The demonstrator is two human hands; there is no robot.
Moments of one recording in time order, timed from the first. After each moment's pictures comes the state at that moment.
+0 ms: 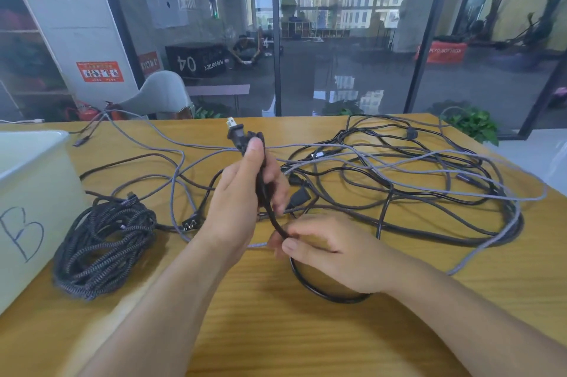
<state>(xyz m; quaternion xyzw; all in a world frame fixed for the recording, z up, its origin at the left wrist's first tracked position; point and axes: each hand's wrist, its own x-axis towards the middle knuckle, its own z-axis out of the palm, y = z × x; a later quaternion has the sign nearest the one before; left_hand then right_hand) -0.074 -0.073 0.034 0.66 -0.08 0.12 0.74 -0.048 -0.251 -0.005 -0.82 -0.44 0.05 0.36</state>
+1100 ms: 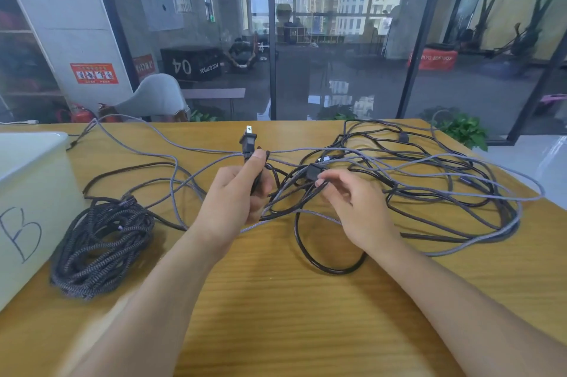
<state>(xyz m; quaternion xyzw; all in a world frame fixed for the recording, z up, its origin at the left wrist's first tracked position) -0.074 -0.058 0.034 0.73 -0.04 0.09 0.67 0.001 -0.267 -0.021 -0.84 -0.21 -0.18 0.47</state>
